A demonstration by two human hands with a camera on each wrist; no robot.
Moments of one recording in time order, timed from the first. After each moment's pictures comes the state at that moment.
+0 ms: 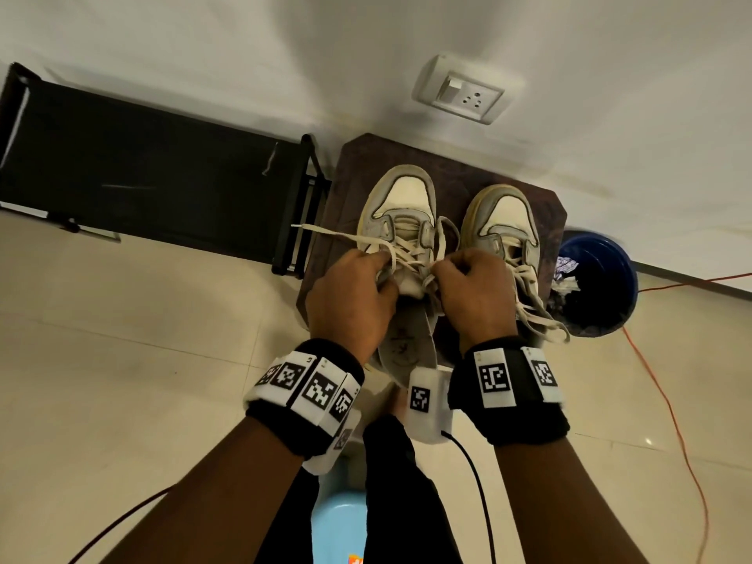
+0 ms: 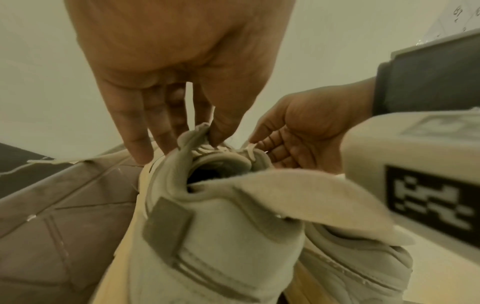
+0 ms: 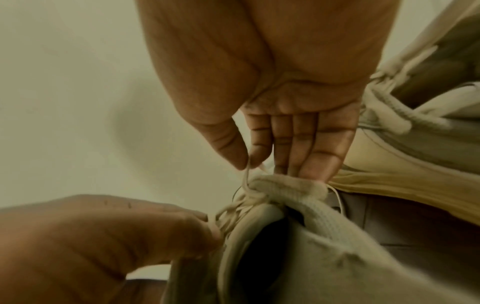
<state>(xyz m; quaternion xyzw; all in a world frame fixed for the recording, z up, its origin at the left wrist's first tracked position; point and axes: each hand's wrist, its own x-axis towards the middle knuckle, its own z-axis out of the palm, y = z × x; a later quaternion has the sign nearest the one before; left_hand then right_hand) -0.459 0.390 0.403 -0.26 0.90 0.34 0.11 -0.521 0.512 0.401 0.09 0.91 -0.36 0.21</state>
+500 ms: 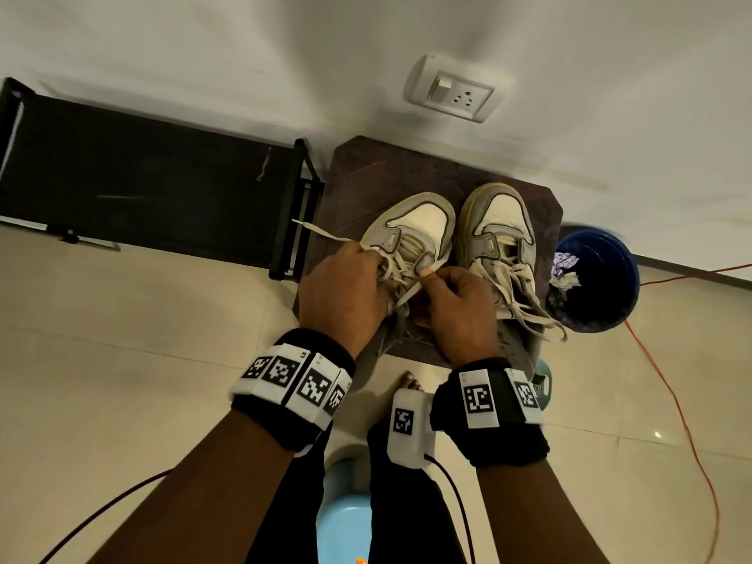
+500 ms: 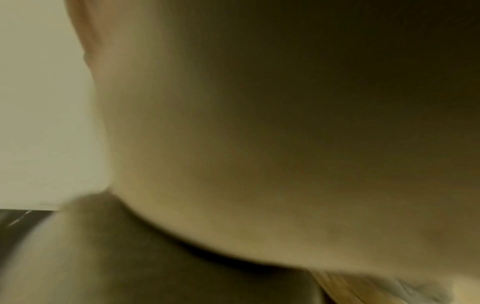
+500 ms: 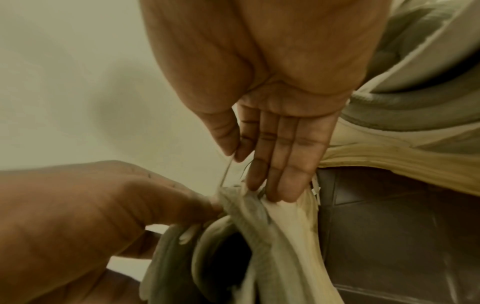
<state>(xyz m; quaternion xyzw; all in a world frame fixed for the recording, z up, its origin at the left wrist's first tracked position) -0.470 0.381 0.401 -0.17 0.94 0.25 0.15 -0.499 0.510 0.385 0.16 0.81 -0.50 0.25</state>
